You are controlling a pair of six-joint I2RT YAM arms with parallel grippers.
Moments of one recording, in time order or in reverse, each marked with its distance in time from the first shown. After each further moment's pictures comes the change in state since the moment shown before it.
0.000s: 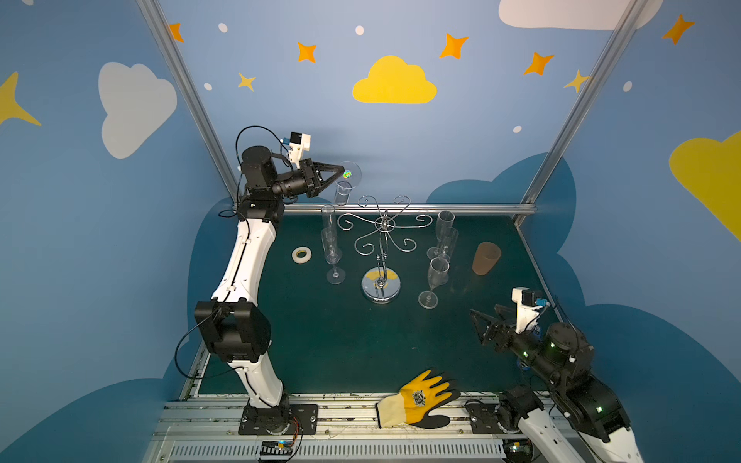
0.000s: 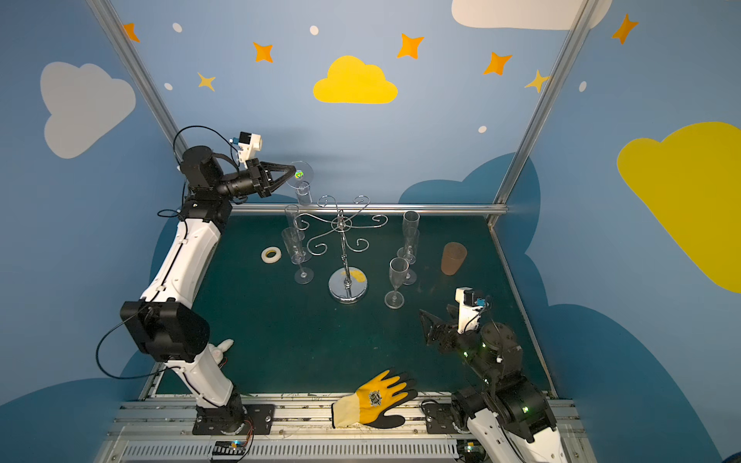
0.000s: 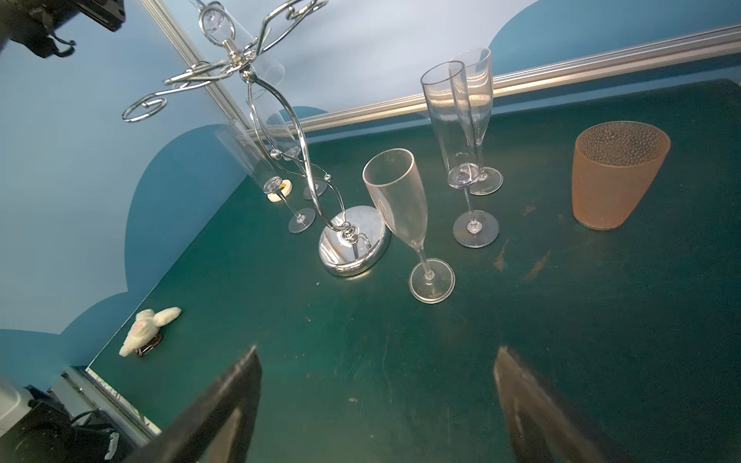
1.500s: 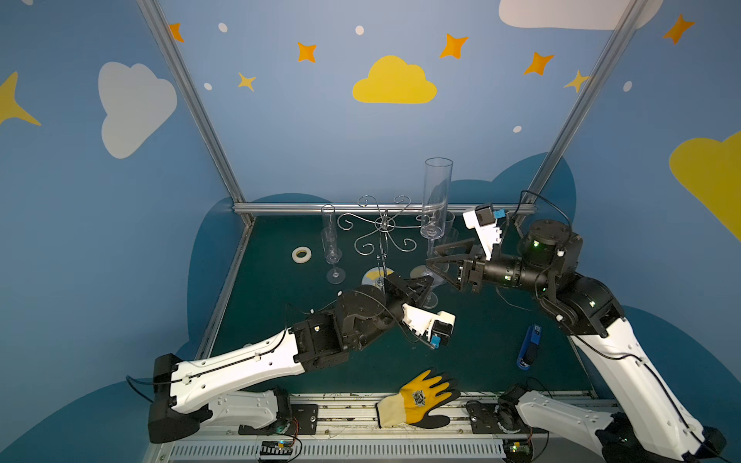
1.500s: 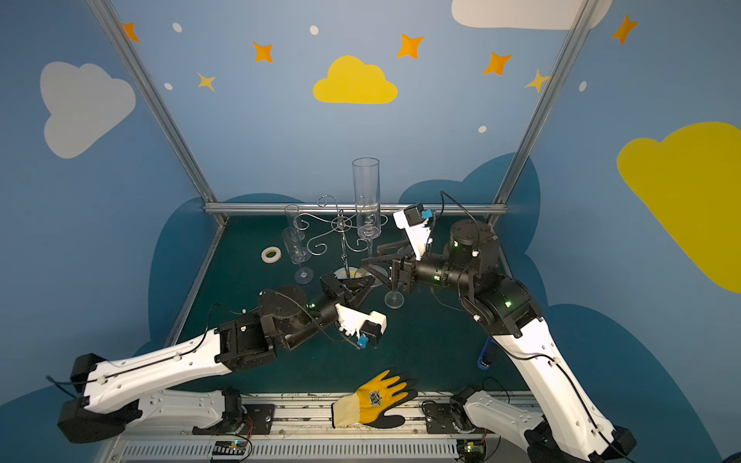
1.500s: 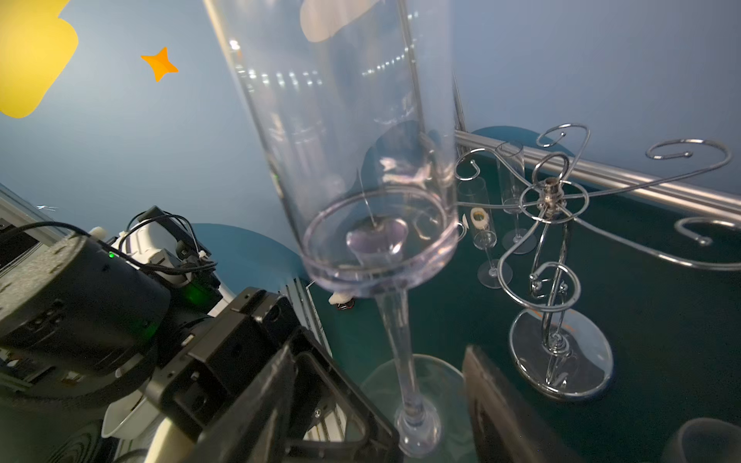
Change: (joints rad) left arm -1.211 -0.580 -0.726 0.012 -1.464 2.239; right arm 0.202 0.731 0.762 0.041 -0.465 -0.058
